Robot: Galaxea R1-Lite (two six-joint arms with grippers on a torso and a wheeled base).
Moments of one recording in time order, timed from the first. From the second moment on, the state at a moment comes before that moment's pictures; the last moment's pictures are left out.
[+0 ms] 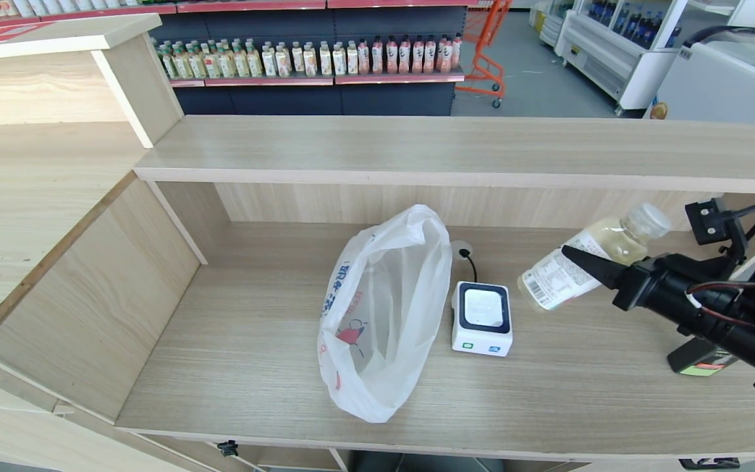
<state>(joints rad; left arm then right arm) 0.00 0.00 0.00 0.00 0.00 0.00 0.06 1.72 -0.42 -1.39 0.51 0.17</state>
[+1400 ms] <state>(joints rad) 0.00 0.00 0.00 0.00 0.00 0.00 0.04 1.61 -0.25 -1.39 0.51 0.17</state>
